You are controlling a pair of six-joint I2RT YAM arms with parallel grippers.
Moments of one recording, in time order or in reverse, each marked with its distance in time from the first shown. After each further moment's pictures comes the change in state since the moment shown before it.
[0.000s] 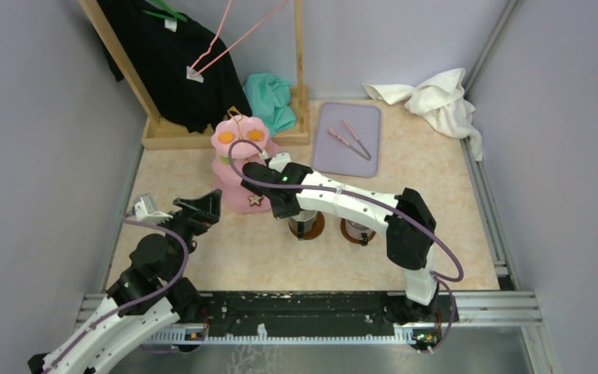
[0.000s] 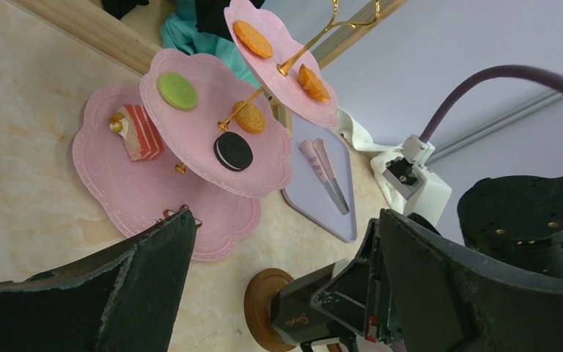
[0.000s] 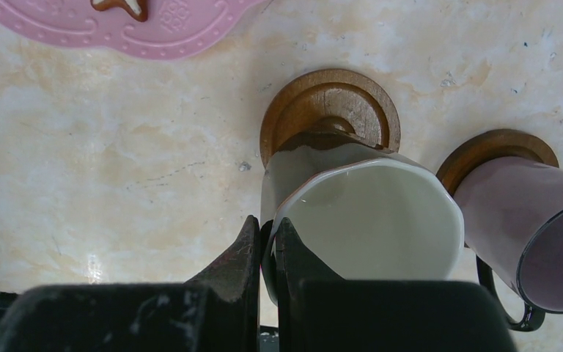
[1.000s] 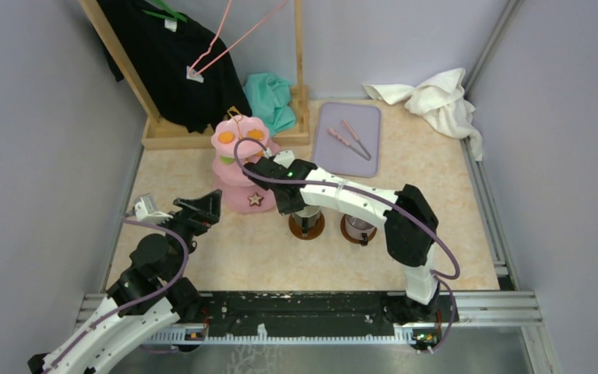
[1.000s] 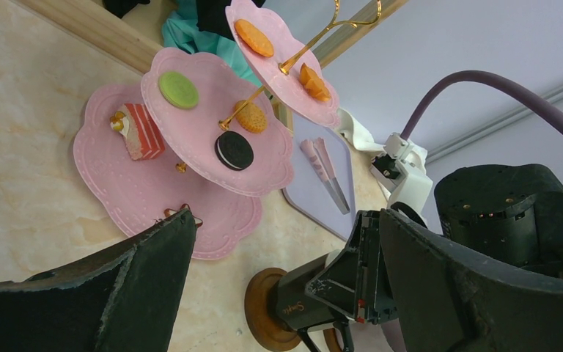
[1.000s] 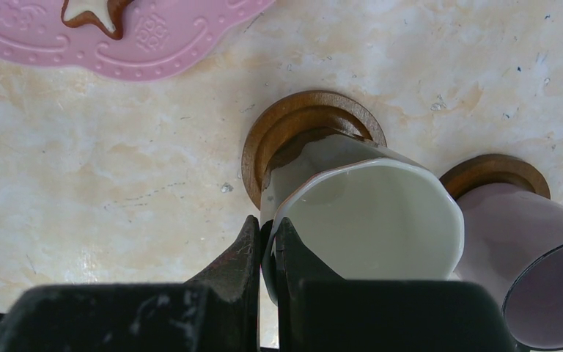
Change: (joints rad) left arm 0.000 0.000 0.000 -0.005 -0.001 -0.004; right arm -0.063 0.000 -0.077 0.090 -0.042 -0.087
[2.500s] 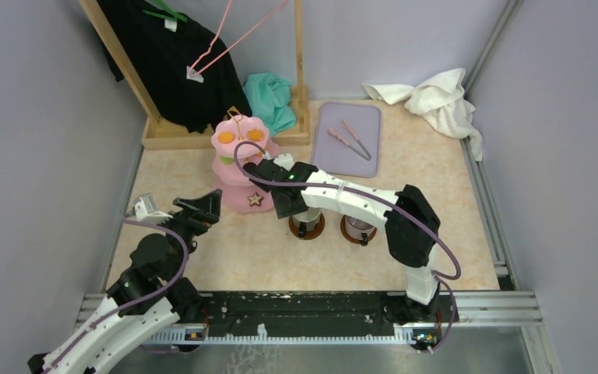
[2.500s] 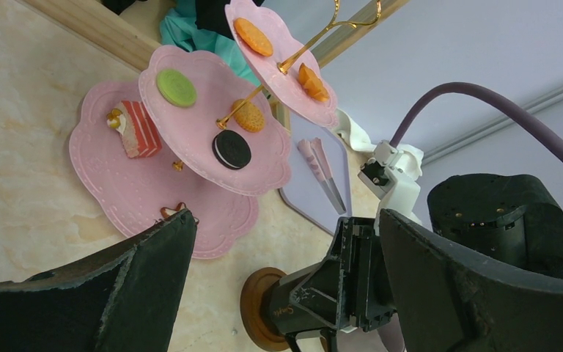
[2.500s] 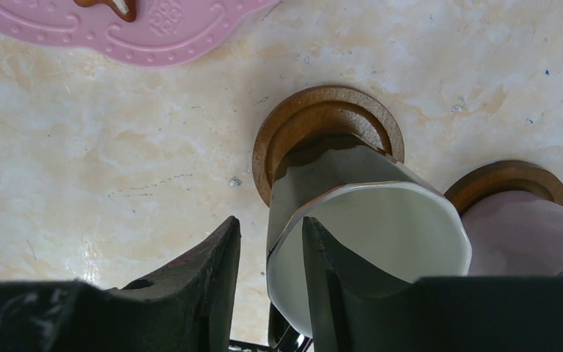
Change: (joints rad) left arm 0.000 0.000 0.000 -0.001 0.001 -0.018; right arm 0.001 -0.011 -0.045 0.053 -0.050 -0.026
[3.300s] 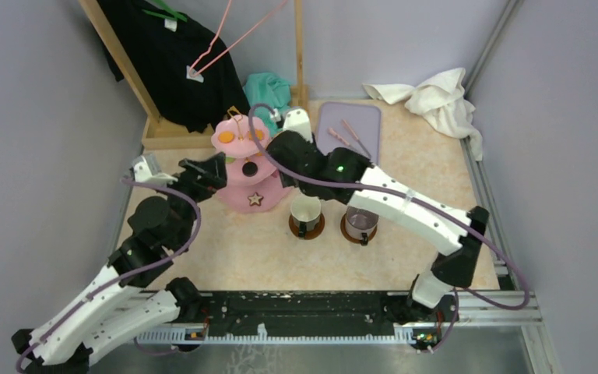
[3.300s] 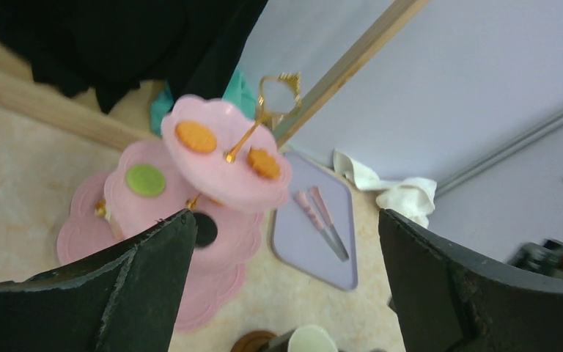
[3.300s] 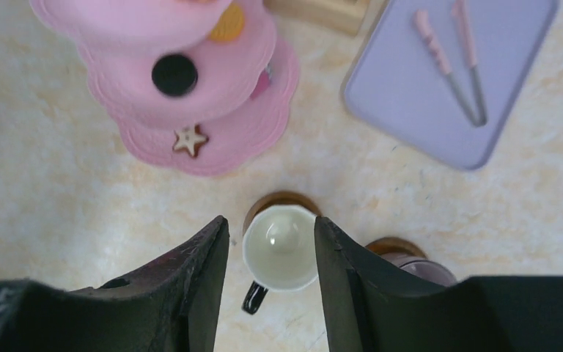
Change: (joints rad) left arm 0.000 0.351 0.288 0.111 -0.046 0.164; right arm 0.061 -0.259 0.143 -0.013 0.245 -0.169
